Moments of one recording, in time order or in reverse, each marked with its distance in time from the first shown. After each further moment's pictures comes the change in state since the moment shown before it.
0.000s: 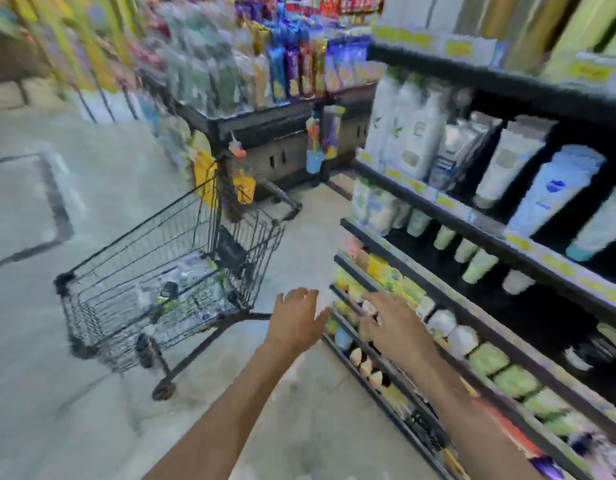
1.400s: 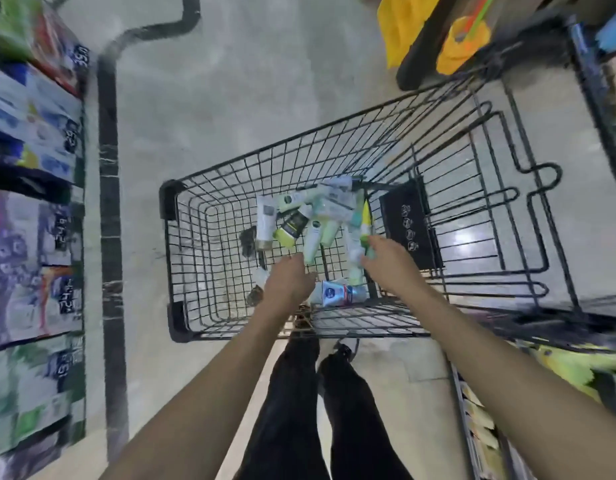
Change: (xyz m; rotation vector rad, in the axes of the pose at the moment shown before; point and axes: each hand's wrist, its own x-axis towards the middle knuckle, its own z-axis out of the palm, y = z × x) left_hand 0.225 -0.567 0.055 -0.449 -0.264 -0.953; right_hand 0.549 -0.310 0.407 -0.005 -0.733 -0.093
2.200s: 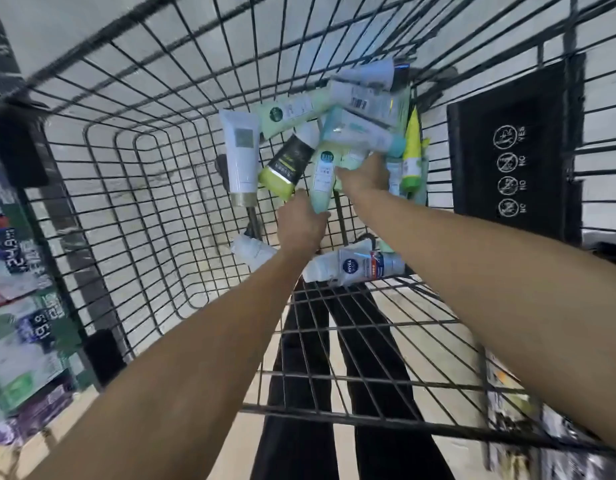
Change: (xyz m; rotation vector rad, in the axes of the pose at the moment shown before) left_hand 0.219 -0.061 0.140 -0.131 -0.012 -0.195; right_hand 0.259 0.007 0.184 0.477 0.111 0.586
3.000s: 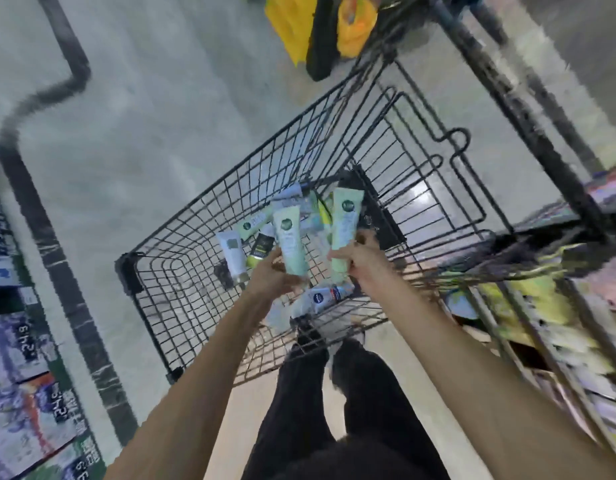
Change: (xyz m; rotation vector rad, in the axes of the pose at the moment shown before) left_hand -0.203 0.061 -0.174 -0.554 -0.452 0.078; right_hand -0.243 0.036 -0.212 0.899 -0.237 0.042
